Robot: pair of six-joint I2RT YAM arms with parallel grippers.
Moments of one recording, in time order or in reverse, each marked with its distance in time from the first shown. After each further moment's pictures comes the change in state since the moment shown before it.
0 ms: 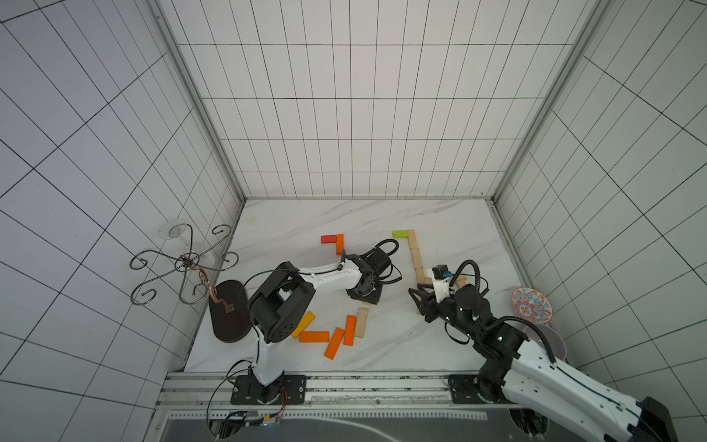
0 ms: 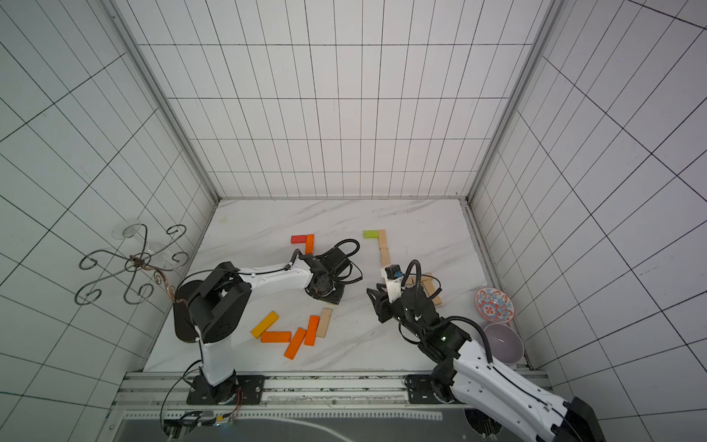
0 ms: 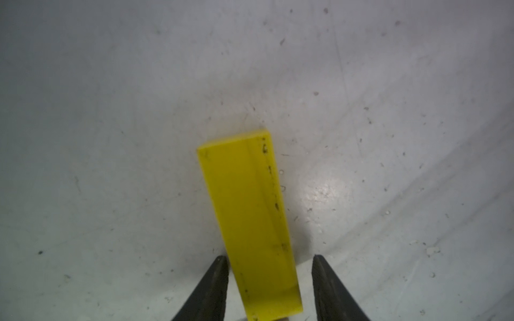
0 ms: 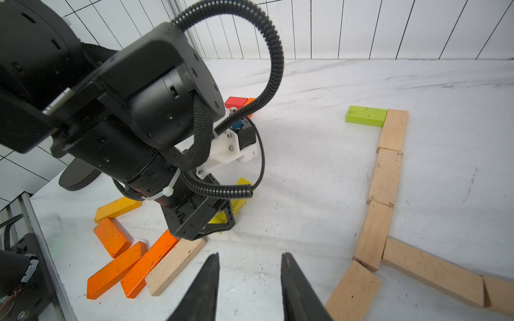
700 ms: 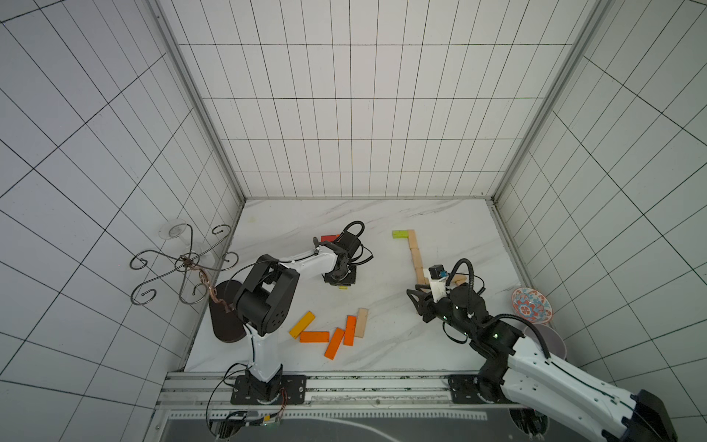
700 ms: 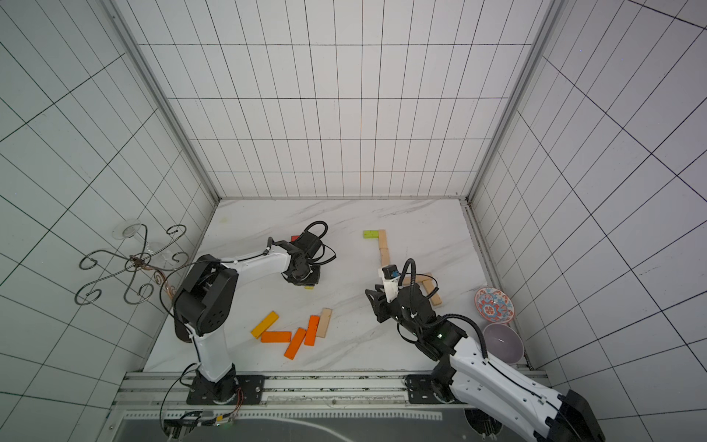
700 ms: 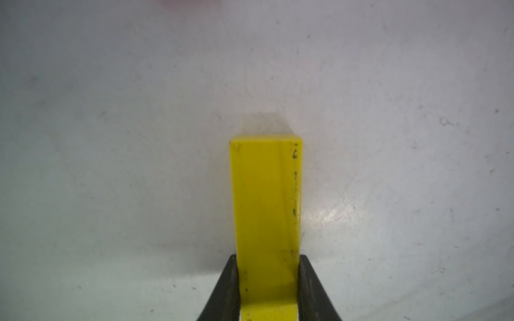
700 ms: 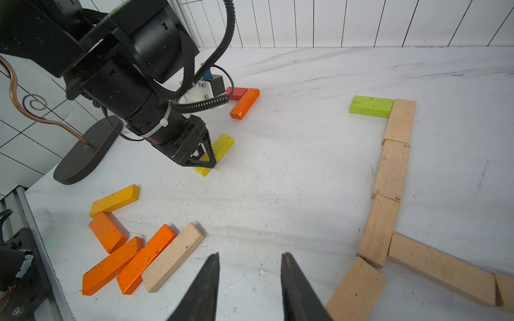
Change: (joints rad) left arm 0.263 -0.025 -0.035 0.002 -0.030 0.032; right arm 0.000 0.051 0.000 0.017 -0.010 0.001
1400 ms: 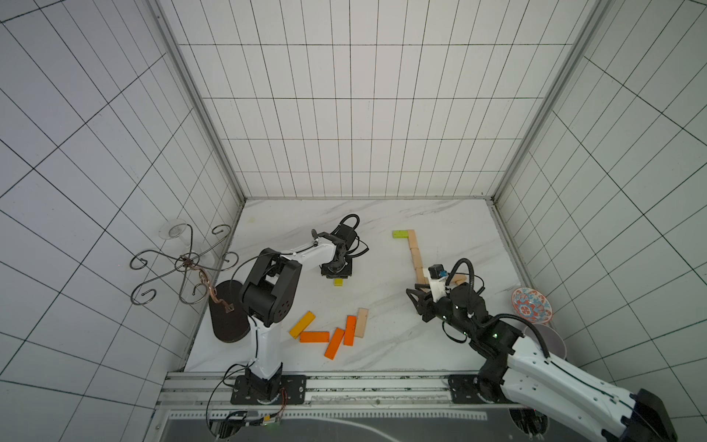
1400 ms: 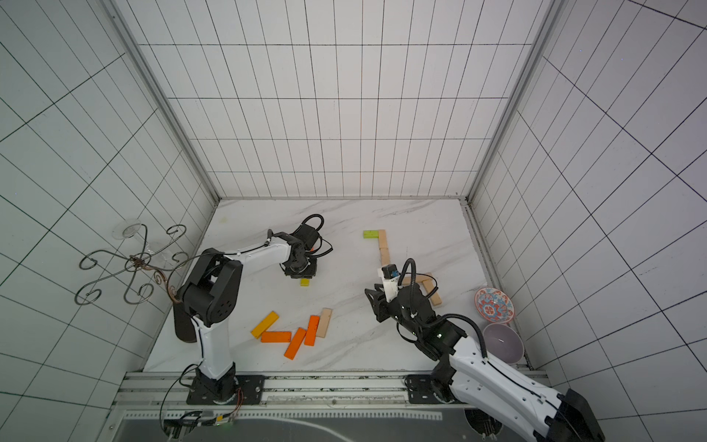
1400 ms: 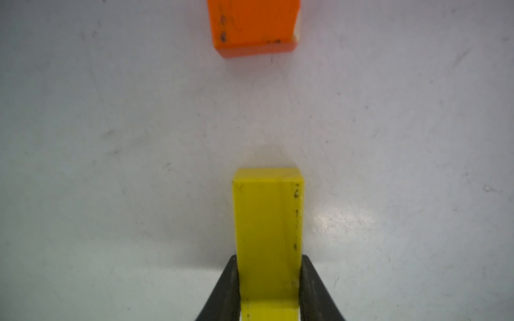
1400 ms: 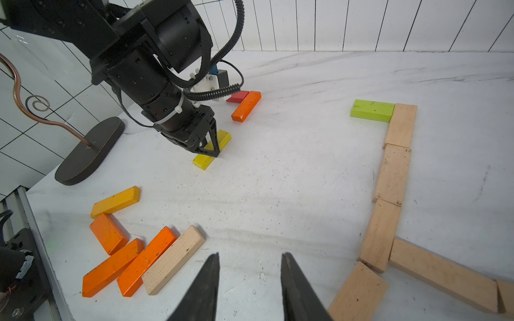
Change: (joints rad) left arm 0.060 0.089 0.128 -0.070 -0.021 0.007; right arm 0.000 0.006 0.000 0.018 -0.001 -0.008
